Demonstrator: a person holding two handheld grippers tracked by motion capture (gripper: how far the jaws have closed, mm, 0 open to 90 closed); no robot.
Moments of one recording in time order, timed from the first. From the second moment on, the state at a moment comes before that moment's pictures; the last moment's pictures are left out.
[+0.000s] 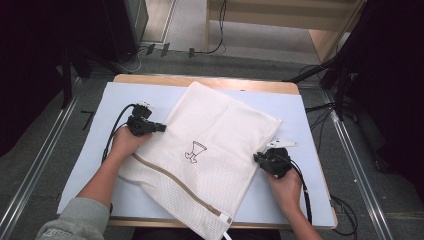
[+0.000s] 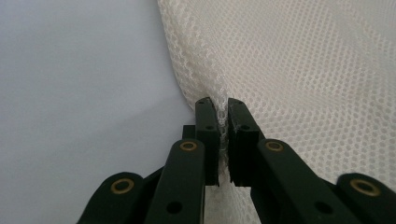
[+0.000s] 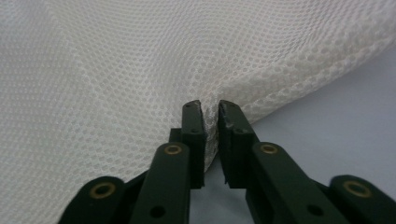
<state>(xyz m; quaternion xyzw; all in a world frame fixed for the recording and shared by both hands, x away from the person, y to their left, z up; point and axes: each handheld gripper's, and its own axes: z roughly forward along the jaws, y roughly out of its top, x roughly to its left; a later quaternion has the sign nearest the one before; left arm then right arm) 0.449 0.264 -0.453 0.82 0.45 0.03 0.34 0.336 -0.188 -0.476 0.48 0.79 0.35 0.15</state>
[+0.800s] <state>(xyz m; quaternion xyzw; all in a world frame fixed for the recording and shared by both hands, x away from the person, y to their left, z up) 0.407 0.284 -0.421 0.79 0.47 0.05 0.40 0.398 -0.197 -0.451 0.50 0.76 0.39 0.12</state>
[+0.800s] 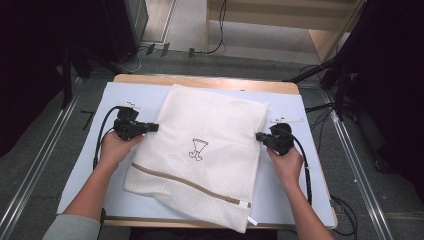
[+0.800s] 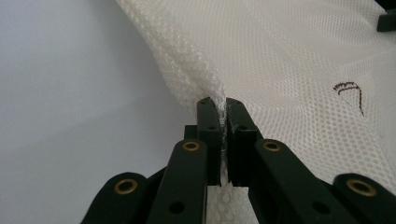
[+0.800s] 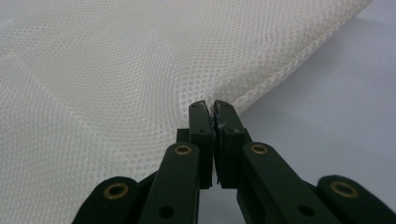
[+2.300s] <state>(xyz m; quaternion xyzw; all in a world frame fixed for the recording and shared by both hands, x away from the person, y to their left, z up) 0.360 0.307 -0.426 0.78 0.50 0.06 0.37 0.384 -0.180 -0.446 0.46 0.77 0.42 0.12</state>
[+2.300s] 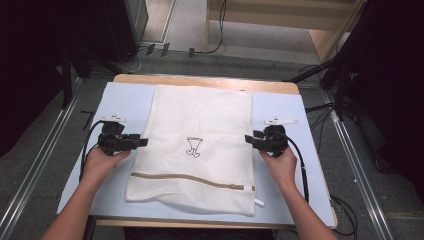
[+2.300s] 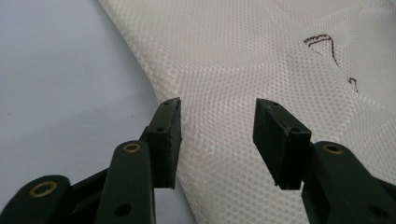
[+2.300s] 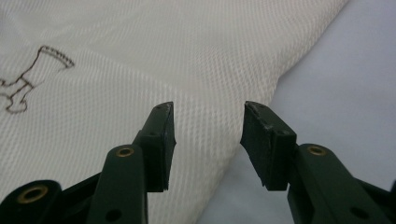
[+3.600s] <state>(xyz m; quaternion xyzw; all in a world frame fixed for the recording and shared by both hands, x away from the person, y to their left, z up) 0.389 0.312 -0.445 0.78 0.52 0.03 0.35 0.377 -0.173 -0.464 0.46 0.80 0.37 0.08</state>
